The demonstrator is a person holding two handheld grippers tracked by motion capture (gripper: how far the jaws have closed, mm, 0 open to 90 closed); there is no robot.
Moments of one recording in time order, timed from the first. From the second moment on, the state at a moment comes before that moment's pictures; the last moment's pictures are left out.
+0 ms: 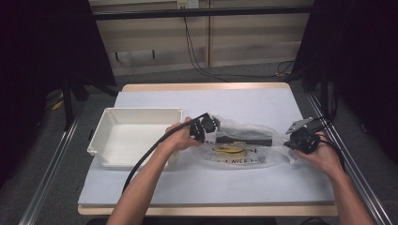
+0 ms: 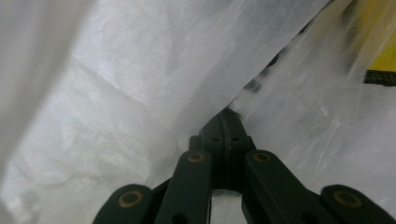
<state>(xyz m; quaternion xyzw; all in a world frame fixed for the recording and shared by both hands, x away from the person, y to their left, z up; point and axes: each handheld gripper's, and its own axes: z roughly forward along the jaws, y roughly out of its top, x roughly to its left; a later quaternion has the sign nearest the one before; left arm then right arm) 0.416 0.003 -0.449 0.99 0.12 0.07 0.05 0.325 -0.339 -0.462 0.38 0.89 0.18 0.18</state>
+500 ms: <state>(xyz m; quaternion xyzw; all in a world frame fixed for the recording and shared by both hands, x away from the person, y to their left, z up) 0.409 0.016 -0.432 0.98 0.14 0.03 0.16 0.320 -0.339 -0.457 0.39 0.86 0.26 0.18</state>
